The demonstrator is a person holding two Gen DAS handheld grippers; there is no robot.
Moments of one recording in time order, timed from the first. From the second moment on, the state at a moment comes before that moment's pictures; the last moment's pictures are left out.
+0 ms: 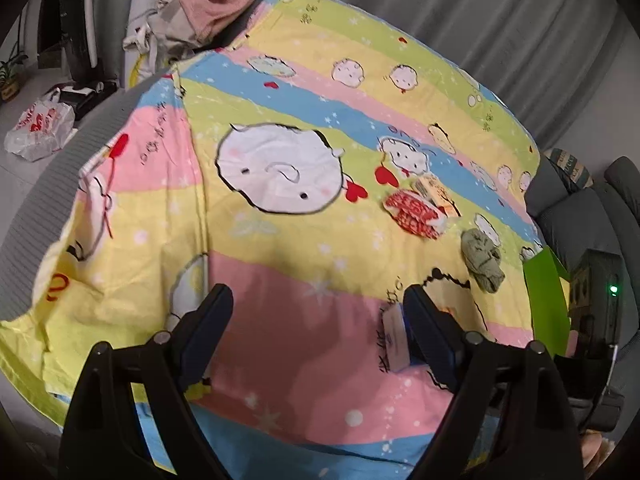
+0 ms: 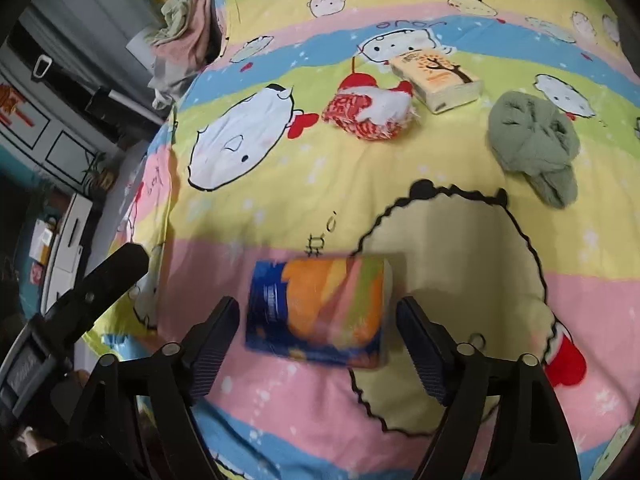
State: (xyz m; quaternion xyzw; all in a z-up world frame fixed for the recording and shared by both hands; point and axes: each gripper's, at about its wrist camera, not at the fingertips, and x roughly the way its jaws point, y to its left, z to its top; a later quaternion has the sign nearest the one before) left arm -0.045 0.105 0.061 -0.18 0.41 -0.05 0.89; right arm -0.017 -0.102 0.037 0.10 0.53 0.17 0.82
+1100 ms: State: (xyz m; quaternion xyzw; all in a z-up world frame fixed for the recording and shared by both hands) left arm -0.042 -0.020 0.088 -0.15 0.39 -0.24 0.88; right arm -0.045 -0.212 0.095 0.28 0.39 0.16 0.86
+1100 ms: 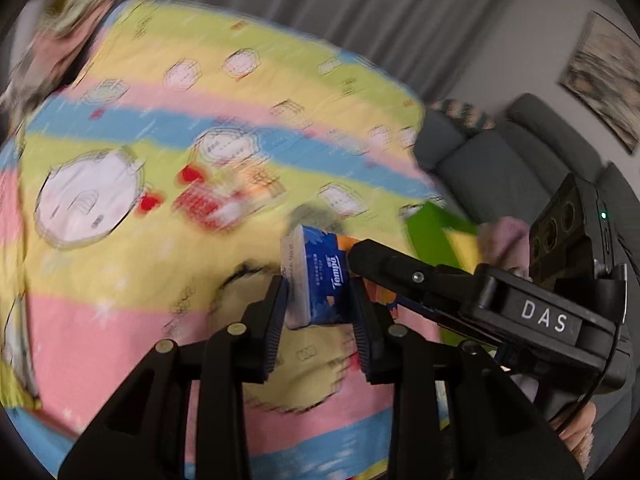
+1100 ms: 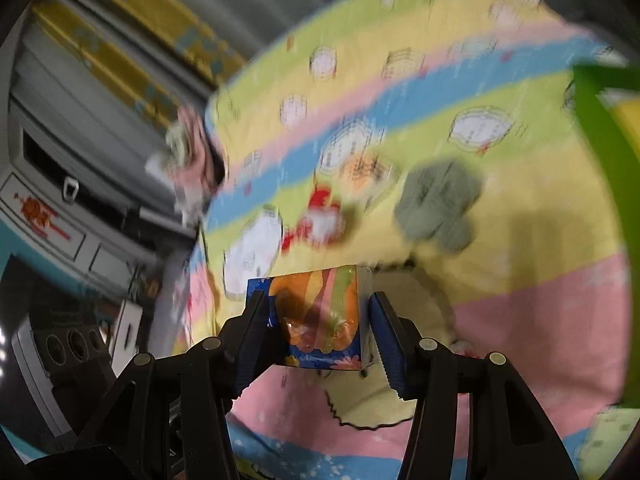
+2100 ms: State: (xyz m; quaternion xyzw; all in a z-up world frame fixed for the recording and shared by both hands) left arm -0.035 -0.306 0.099 -0.06 0.45 -0.48 0.75; right arm -0.126 -0.457 0.101 0.33 0.35 -0.18 0.86
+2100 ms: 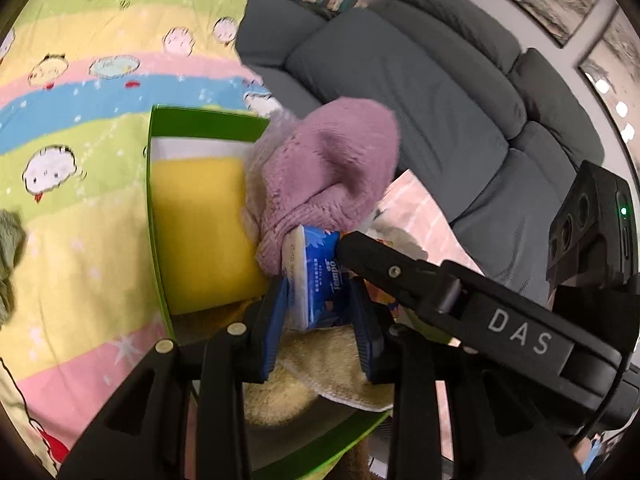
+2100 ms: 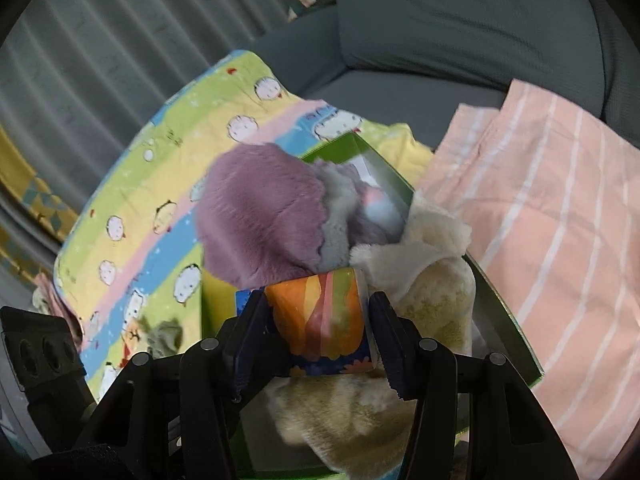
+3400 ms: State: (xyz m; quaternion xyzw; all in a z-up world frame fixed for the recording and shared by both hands) left arm -0.046 -0.041 0.104 -0.09 0.39 -0.20 0.89; right arm -0.100 -0.301 0.157 0.20 0.29 -0.07 0.93
